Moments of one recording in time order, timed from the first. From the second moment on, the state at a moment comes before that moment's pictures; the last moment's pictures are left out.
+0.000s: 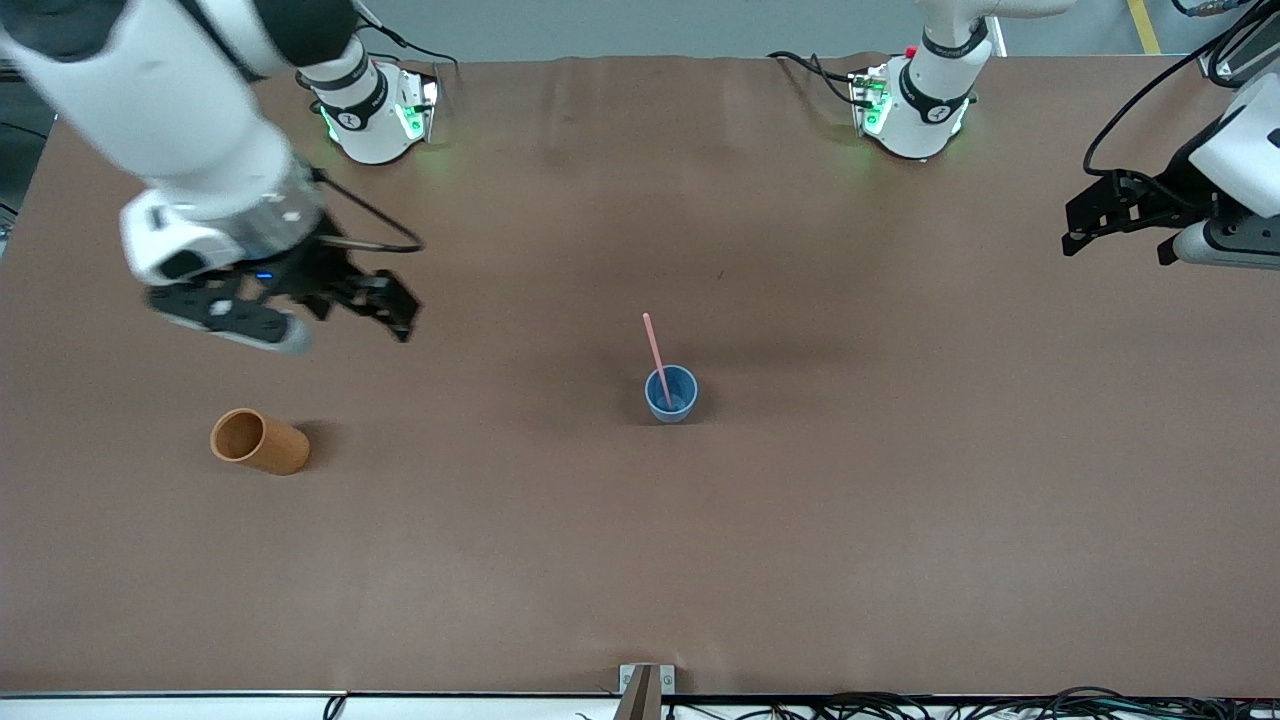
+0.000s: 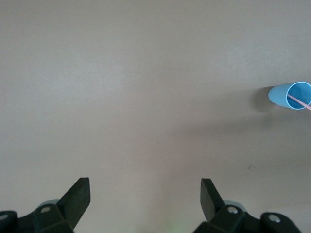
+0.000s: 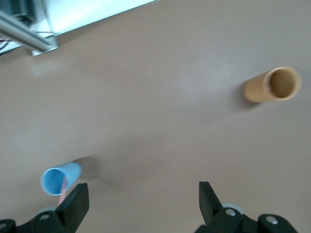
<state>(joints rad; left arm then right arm) -0.11 0.01 -0.01 -1.47 -0.03 1.50 0.00 0.38 0.24 -0.05 -1.26 0.01 1.59 0.64</state>
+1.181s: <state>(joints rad) -0.11 0.01 -0.01 -1.47 -0.04 1.50 0.00 -0.01 -0.13 -0.05 -1.60 -0.01 1.50 0.10</state>
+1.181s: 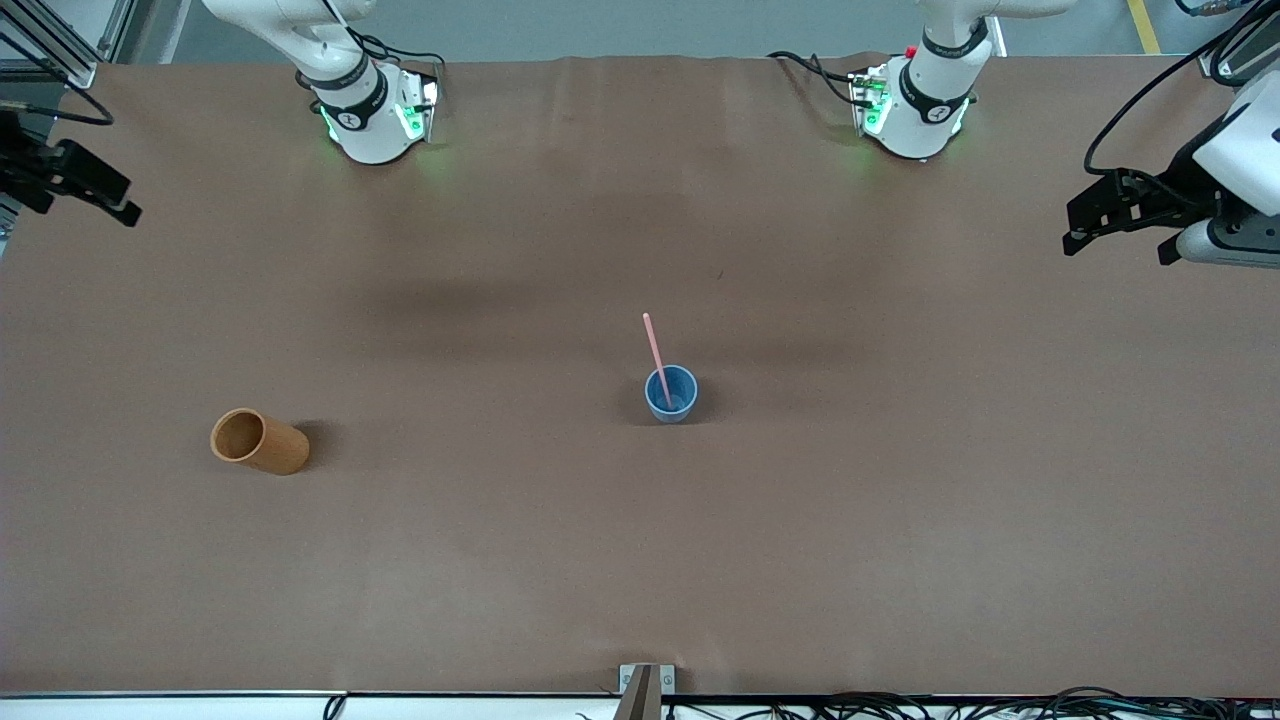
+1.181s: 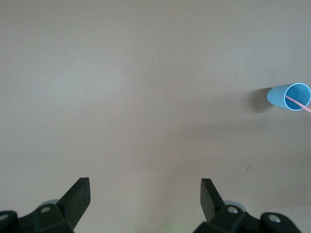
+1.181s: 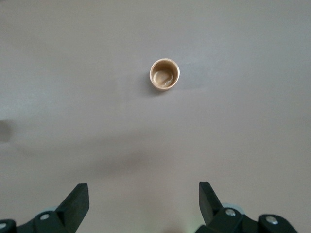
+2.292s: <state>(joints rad) -0.11 0.02 -0.01 -1.47 -0.04 1.50 0.00 -0.02 0.00 -0.02 -1.44 0.00 1.42 -0.01</state>
